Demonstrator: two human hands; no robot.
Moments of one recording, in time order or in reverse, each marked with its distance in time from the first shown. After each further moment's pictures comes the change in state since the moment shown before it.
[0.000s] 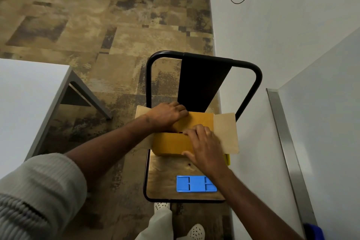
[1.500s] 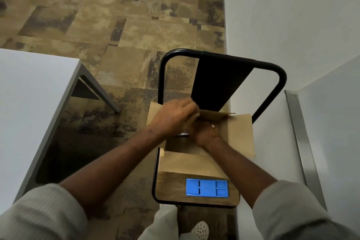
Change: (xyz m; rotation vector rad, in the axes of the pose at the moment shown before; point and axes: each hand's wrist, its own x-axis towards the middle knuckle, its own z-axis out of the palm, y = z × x) left_hand -0.021 0.013 -0.014 -0.249 0.604 -0.154; right_hand 0.108 0.001 0.063 -0.190 -0.517 -0.059
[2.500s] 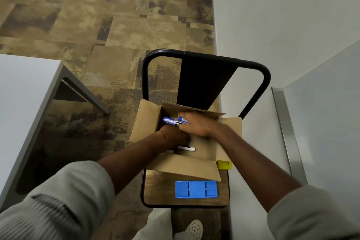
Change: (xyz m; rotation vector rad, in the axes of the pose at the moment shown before) left_hand 0.004 0.029 0.057 0.245 -1.069 -0.054; right_hand -0.021 0.043 -0.056 0.584 -0.100 -0.054
